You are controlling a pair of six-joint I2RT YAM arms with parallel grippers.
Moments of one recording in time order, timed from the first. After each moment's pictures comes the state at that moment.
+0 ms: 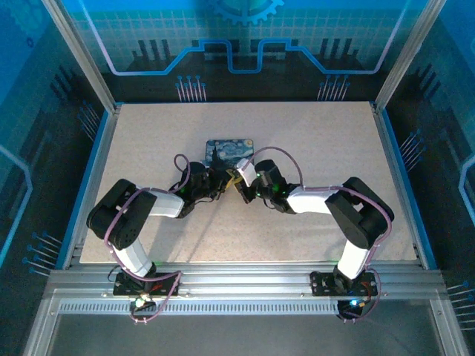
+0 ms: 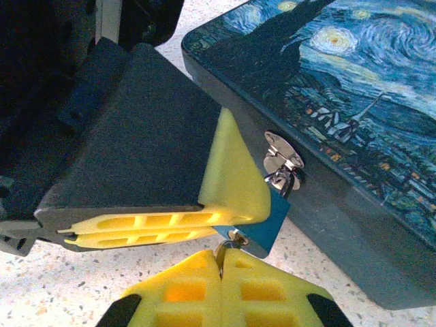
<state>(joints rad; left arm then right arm) -0.44 1.71 0.60 0.64 0.31 -1.45 0.69 1.76 0.82 0.36 -0.18 -0.02</state>
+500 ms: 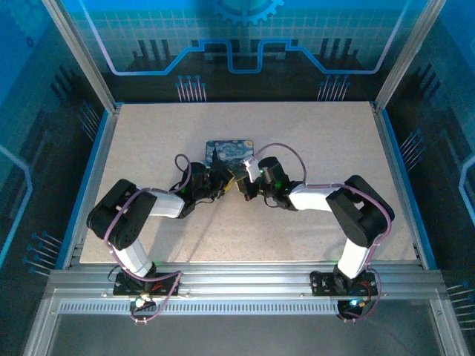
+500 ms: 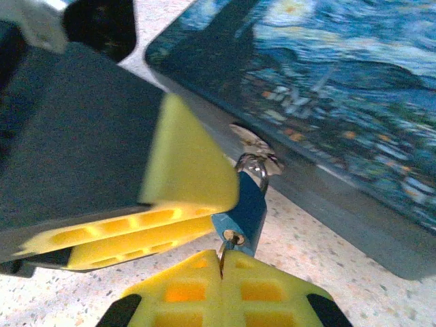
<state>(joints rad) -0.45 1.71 0.60 0.63 0.31 -1.42 0.65 1.76 0.84 0.33 -0.25 0.19</state>
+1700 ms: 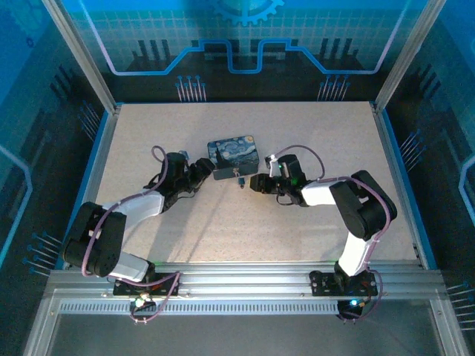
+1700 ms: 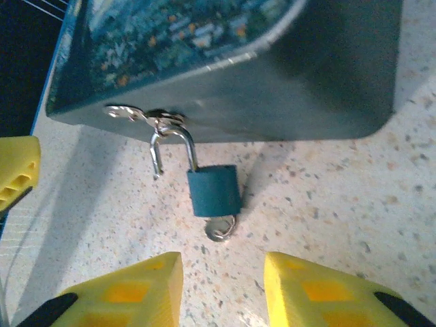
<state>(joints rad) -0.28 1.45 0.63 0.21 0.26 -1.12 0.47 1.80 0.75 0.38 -0.44 0.58</state>
